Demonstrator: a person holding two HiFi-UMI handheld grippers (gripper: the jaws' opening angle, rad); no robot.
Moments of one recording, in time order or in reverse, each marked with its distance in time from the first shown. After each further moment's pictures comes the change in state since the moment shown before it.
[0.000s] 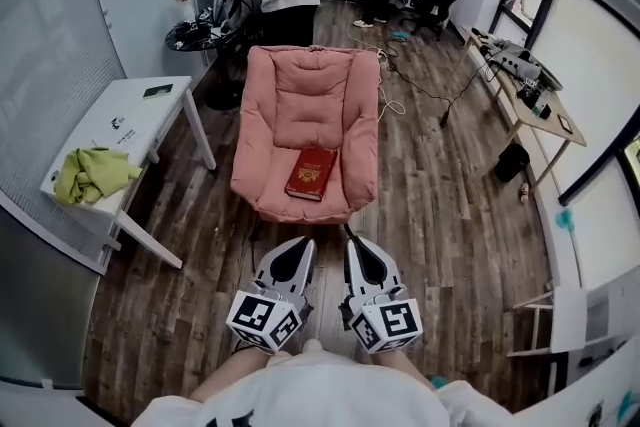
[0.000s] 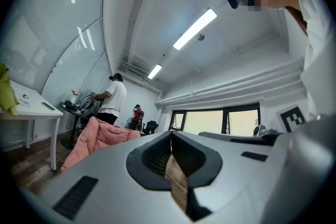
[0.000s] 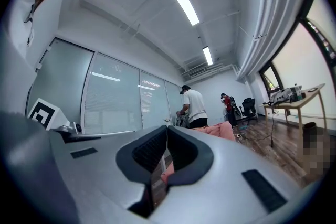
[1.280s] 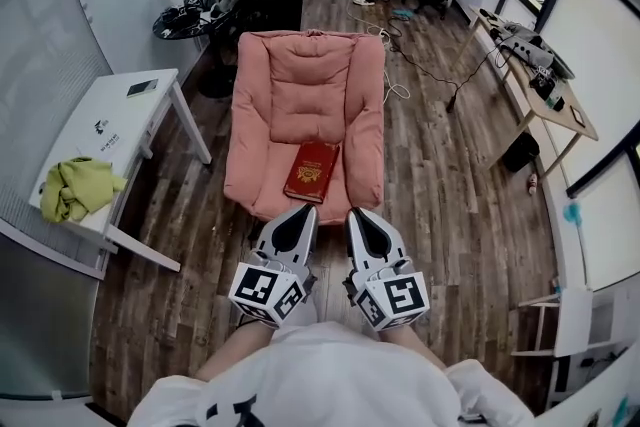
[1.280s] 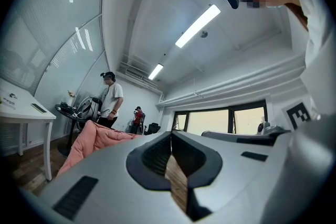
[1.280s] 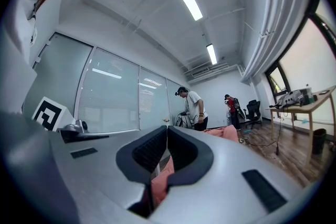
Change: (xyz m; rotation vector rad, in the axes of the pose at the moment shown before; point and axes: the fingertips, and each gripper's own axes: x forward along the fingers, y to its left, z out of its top) left arm 0.119 0.085 -0.003 0.019 -0.016 0.007; right arm 0.122 -0.062 -0.014 -0.045 0.007 0.034
